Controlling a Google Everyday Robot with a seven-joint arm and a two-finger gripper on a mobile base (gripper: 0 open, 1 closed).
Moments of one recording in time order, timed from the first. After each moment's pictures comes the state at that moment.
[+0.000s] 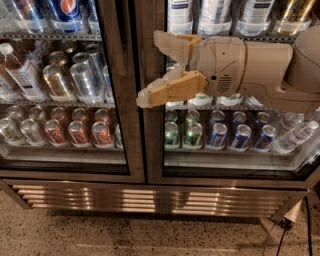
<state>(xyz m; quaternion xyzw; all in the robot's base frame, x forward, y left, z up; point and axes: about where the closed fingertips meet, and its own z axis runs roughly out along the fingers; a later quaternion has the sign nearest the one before) 0.478 0.010 1.037 -0.48 0.52 0.41 0.57</state>
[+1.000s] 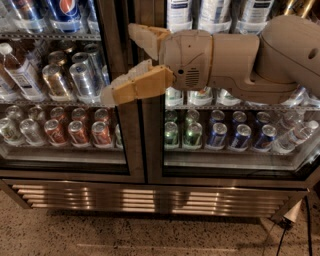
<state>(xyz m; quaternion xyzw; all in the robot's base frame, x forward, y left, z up) 0.471 0.059 1.047 -0.50 0.51 0.43 0.56</state>
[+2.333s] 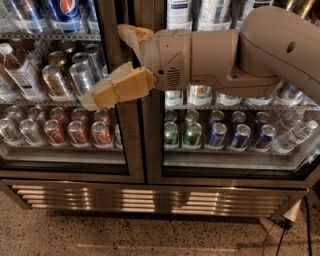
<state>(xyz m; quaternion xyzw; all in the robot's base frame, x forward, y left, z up) 0.467 0.091 1.037 -0.52 0.52 0.42 0.53</state>
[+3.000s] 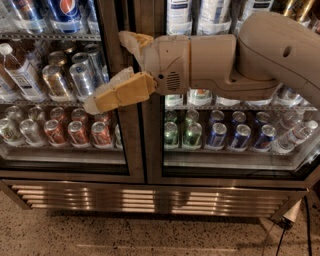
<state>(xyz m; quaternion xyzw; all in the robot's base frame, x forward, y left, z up) 0.469 0.090 1.027 -0.52 0.53 0.42 0.52</state>
